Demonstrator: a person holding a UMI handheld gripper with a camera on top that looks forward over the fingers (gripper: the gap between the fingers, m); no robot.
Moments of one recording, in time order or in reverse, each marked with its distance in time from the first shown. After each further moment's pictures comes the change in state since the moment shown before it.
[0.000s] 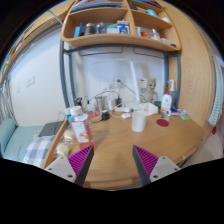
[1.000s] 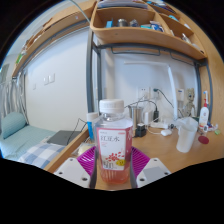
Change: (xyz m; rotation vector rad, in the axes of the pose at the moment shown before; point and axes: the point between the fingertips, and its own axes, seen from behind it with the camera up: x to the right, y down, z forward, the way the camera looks) arm -0.130 -0.011 0.153 0.216 -0.249 -0.109
